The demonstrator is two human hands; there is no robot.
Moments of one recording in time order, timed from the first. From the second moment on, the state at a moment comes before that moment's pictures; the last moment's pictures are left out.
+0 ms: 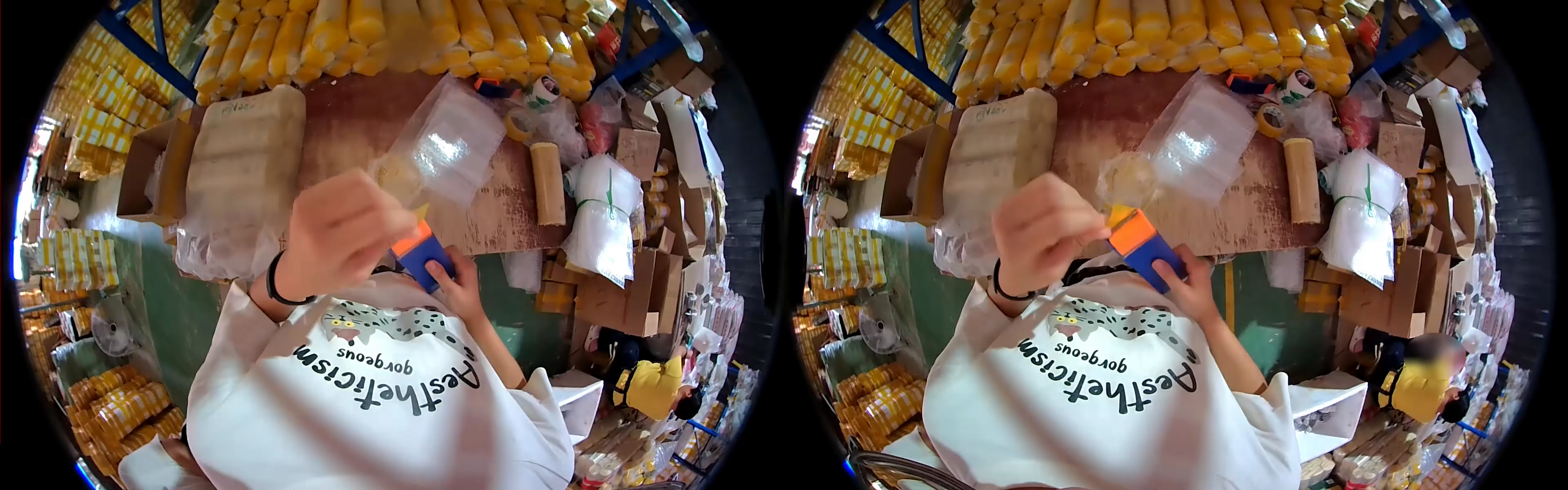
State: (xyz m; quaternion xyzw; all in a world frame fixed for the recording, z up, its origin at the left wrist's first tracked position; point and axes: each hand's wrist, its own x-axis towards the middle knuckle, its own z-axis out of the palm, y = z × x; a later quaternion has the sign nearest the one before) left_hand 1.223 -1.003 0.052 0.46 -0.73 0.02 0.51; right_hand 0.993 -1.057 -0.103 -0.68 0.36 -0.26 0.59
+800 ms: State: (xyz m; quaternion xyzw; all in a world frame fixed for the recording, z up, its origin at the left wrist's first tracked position) left_hand 1.239 -1.041 0.040 0.50 -0.58 -0.15 0.62; right_hand 0.981 -1.088 -0.079 -0.69 0.46 -0.41 0.39
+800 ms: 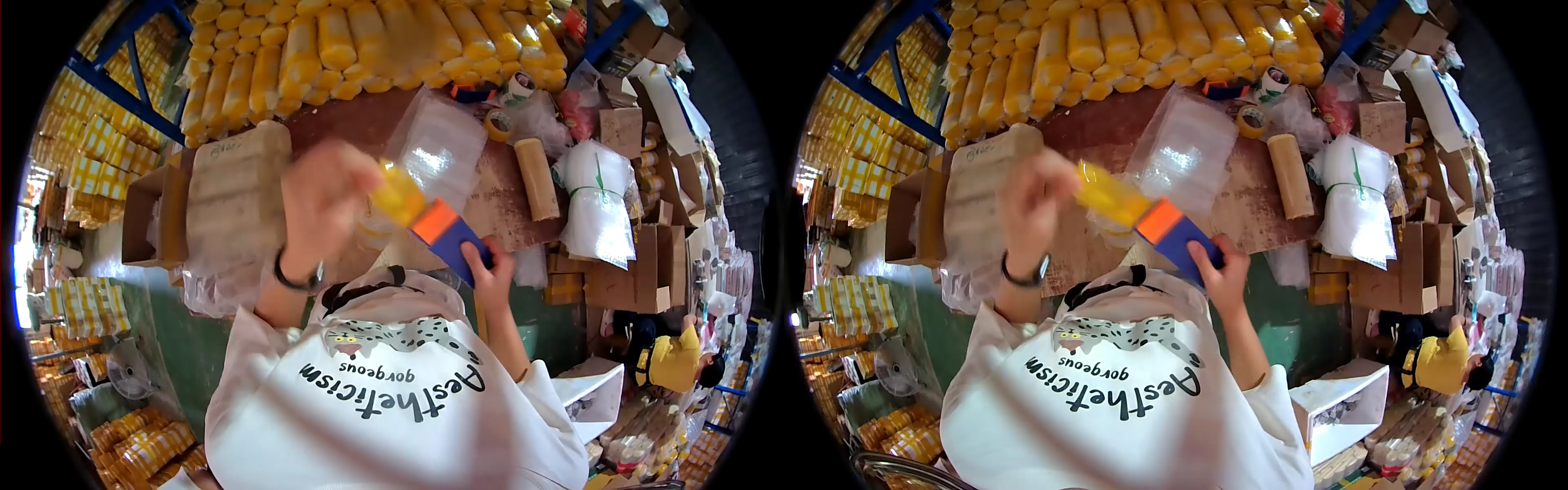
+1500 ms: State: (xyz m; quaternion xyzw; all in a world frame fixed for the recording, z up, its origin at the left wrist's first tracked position) left_hand 1.143 -1.070 0.024 0.14 -0.91 0.29 0.27; right_hand 1.024 -1.107 -0.018 -0.37 0.54 -0.47 0.59
